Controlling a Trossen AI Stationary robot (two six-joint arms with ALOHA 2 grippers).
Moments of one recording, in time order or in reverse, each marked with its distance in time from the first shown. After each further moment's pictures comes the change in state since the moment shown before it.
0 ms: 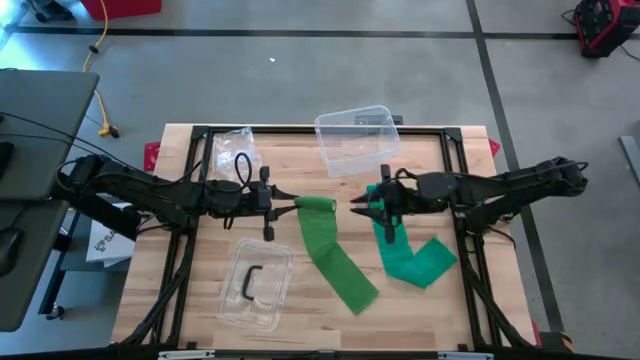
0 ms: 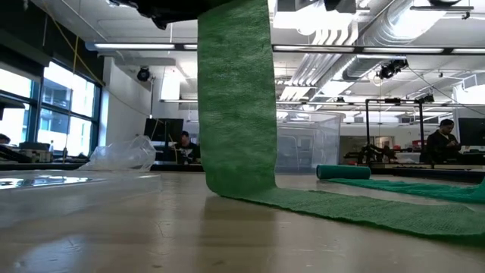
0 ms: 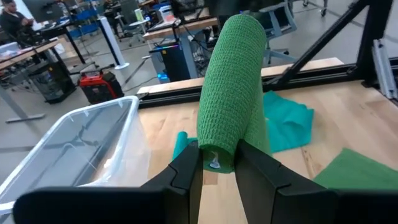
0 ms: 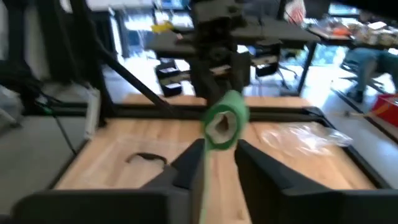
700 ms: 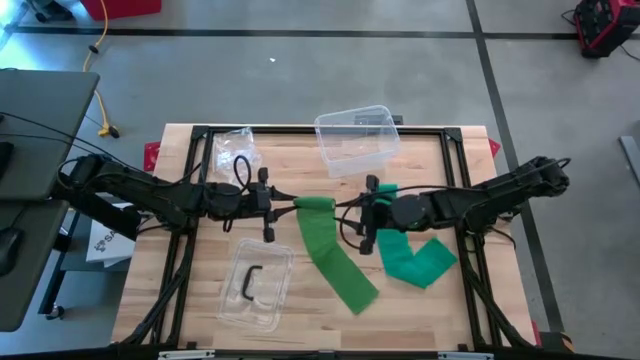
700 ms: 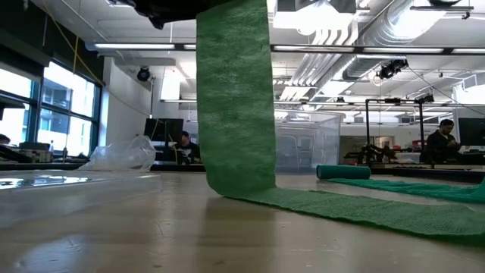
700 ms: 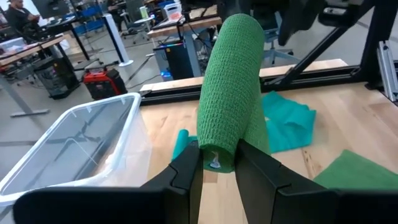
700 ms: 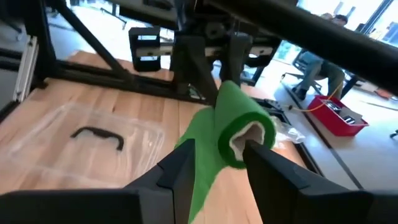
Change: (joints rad) left arm -0.020 0.000 0.000 -0.007 -0.056 -0.033; right arm 0.123 0.213 0.158 -0.051 0.293 -0.143
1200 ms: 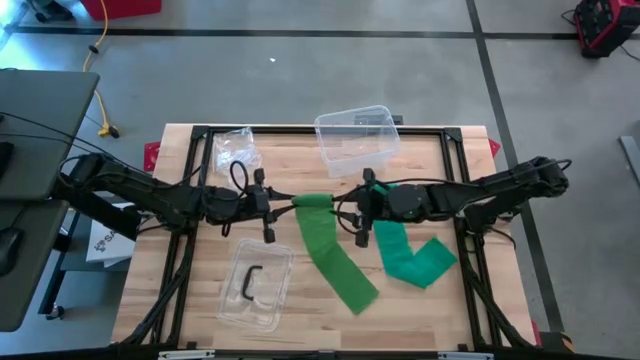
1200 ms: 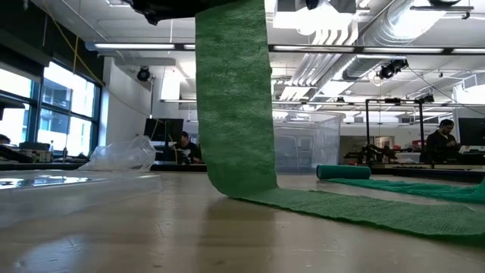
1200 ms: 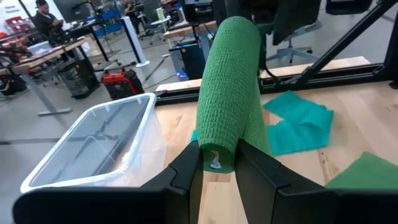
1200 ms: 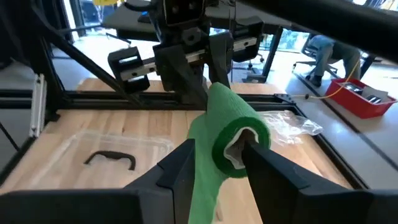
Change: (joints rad) left arm -0.051 0.002 0.000 0.007 -0.117 0.024; right arm -0.076 0.008 -0.001 0.040 -0.104 0.145
